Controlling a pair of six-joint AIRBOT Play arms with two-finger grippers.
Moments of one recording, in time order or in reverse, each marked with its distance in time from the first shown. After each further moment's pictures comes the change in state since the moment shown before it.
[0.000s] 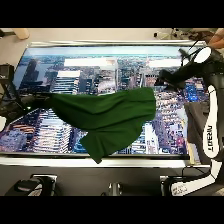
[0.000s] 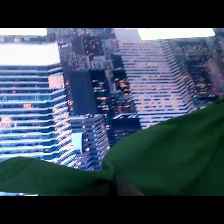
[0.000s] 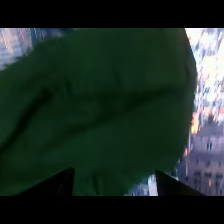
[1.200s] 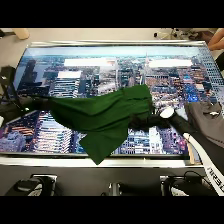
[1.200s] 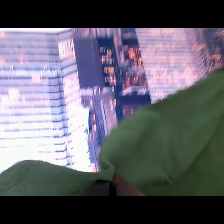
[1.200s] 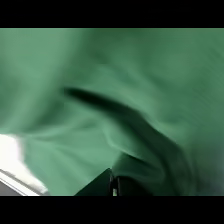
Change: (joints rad) left arm 0.018 0.000 0.047 0.015 -0.109 -0.006; right arm 0.256 0.351 -1.009 0.521 -0.587 -0.248
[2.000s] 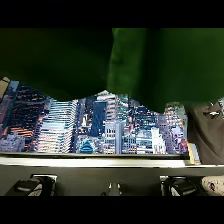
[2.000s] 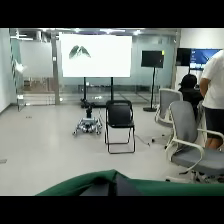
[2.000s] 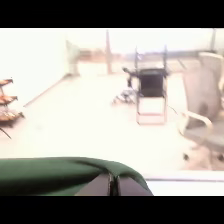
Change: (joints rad) left arm 0.000 0.013 0.972 0.180 -0.152 -0.105; right arm 0.002 0.622 1.048 -1.048 0.147 0.248
